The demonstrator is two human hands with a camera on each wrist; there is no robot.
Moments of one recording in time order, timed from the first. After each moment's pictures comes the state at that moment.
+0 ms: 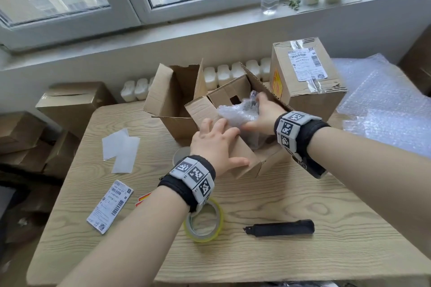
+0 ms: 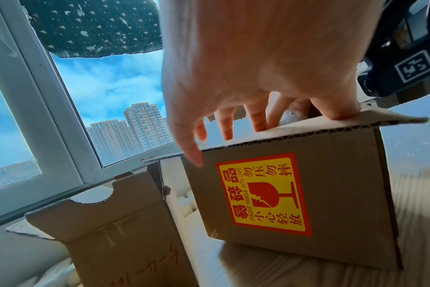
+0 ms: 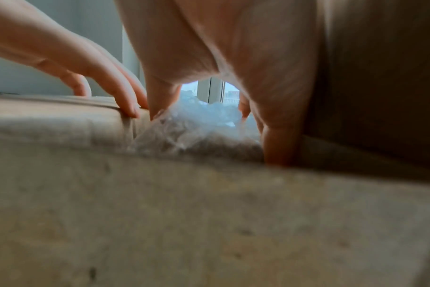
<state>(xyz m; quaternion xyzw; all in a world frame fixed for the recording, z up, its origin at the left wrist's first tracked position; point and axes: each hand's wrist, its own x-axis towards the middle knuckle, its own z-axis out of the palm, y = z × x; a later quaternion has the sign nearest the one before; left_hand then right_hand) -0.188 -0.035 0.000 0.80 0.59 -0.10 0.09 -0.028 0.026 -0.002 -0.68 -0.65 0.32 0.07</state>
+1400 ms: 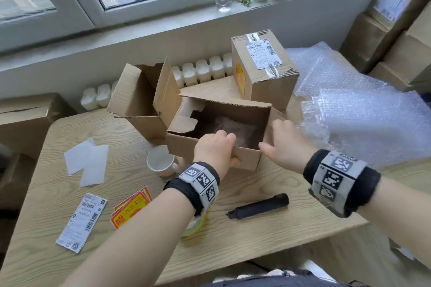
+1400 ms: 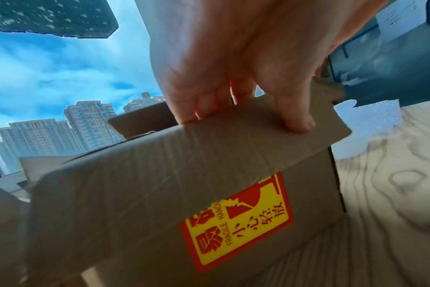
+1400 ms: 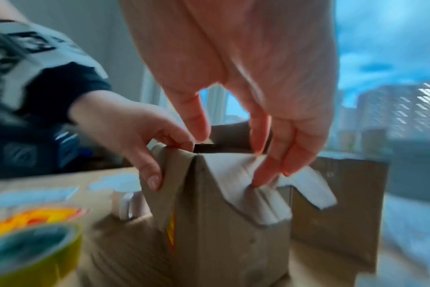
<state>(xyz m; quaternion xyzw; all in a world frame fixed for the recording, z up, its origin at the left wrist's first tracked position) -0.141 -0.065 -0.022 0.86 0.49 -0.09 0.08 0.019 -0.109 0.005 -0.77 -0.58 0.25 0.05</state>
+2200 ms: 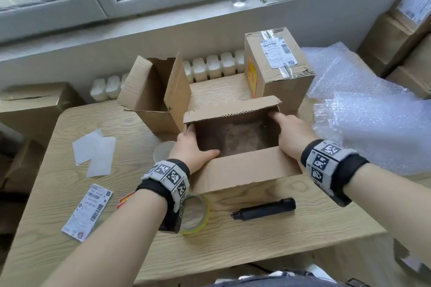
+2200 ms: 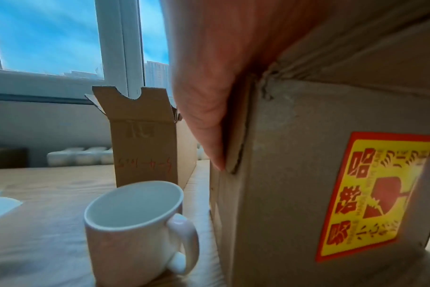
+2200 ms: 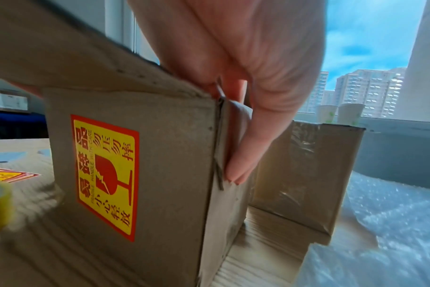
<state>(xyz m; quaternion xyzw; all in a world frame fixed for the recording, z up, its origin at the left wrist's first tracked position) -0.212 -0.043 -0.040 0.68 0.66 0.08 0.30 0.031 -0.069 -0.024 -0.76 -0.61 0.24 0.05</state>
